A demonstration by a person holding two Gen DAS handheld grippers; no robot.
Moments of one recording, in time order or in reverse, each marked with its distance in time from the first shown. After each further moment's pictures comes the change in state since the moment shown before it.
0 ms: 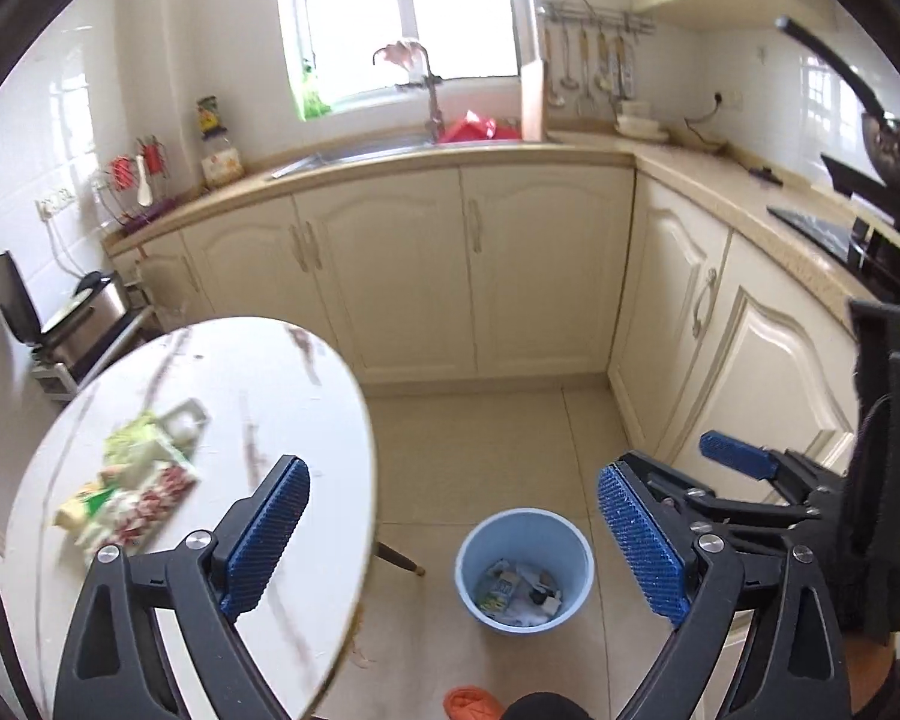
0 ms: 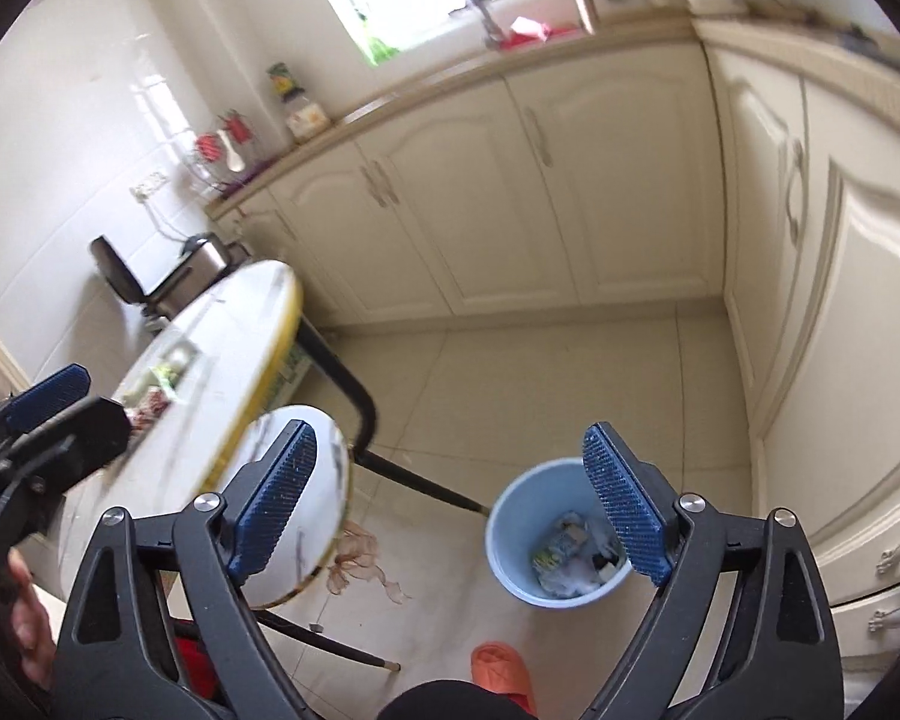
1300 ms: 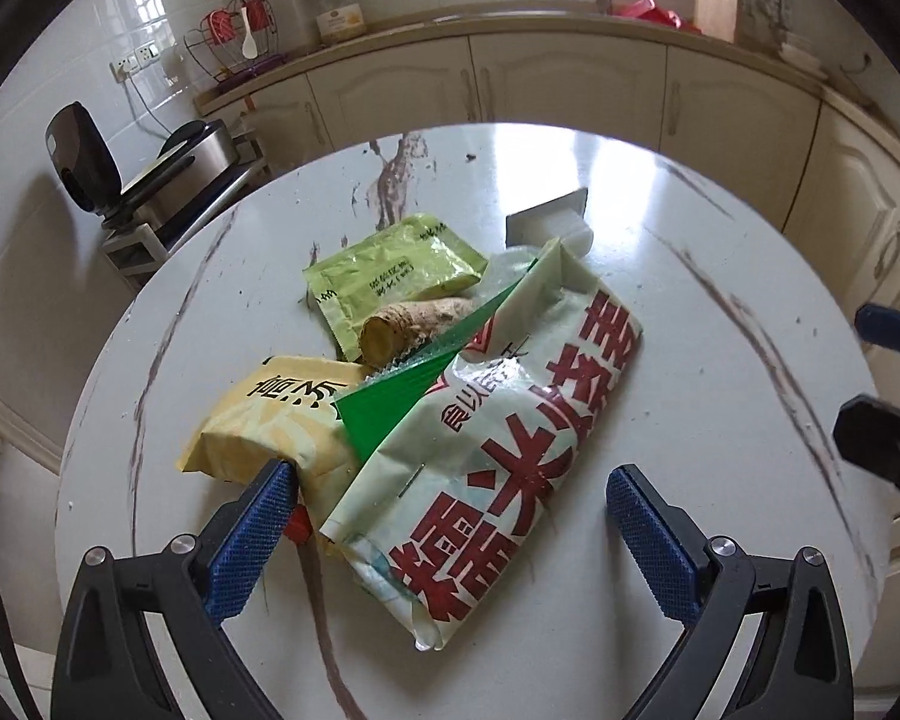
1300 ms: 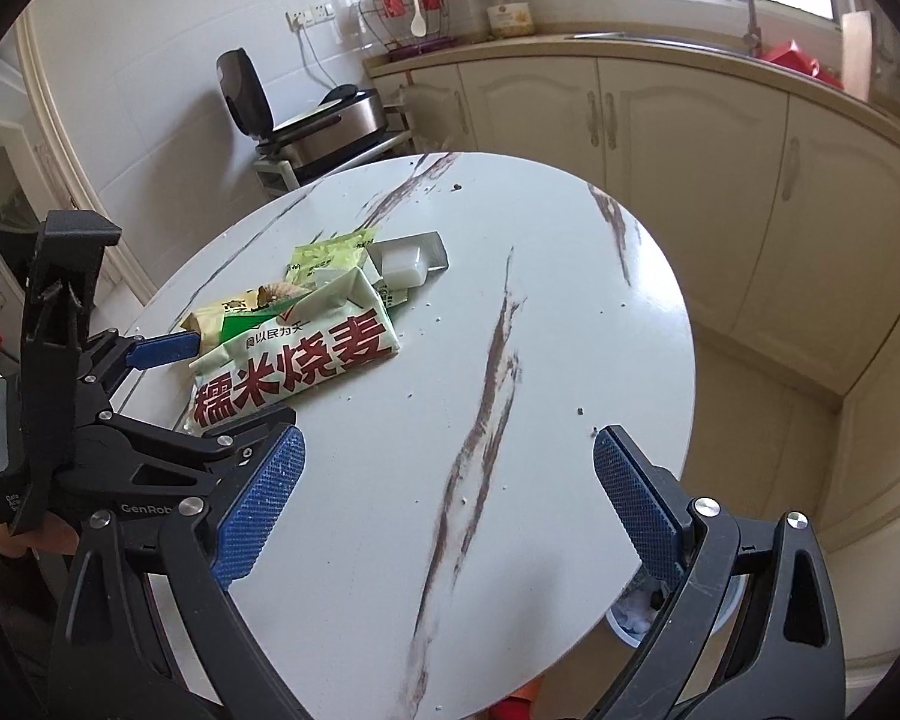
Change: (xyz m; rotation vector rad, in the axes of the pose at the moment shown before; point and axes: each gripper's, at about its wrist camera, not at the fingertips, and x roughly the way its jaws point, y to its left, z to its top) left arm 0.039 0.213 -0.057 -0.084 0.314 0.173; right arm 0.141 0.219 -0.003 -0.350 0.247 0.149
